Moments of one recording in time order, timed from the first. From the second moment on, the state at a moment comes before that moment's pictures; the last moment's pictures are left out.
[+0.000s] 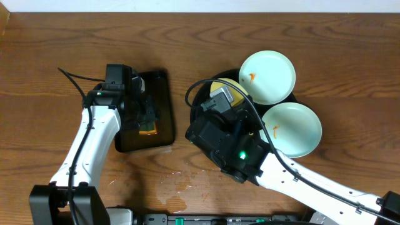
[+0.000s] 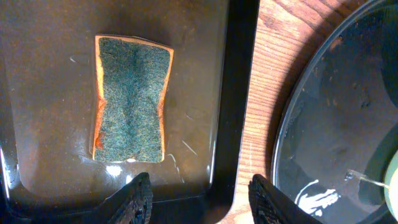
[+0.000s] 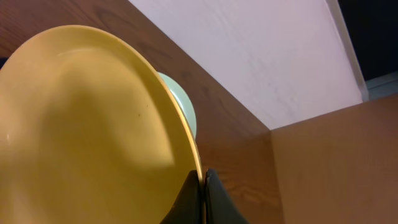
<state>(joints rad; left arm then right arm) -0.03 1.50 1.05 -0.84 0.27 -0.33 1.02 1.47 1.15 -0.72 1.16 0.09</state>
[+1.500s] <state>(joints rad) -0.03 1.50 1.05 -0.84 0.27 -0.33 0.73 1.44 1.18 -0.80 0.63 0.23</state>
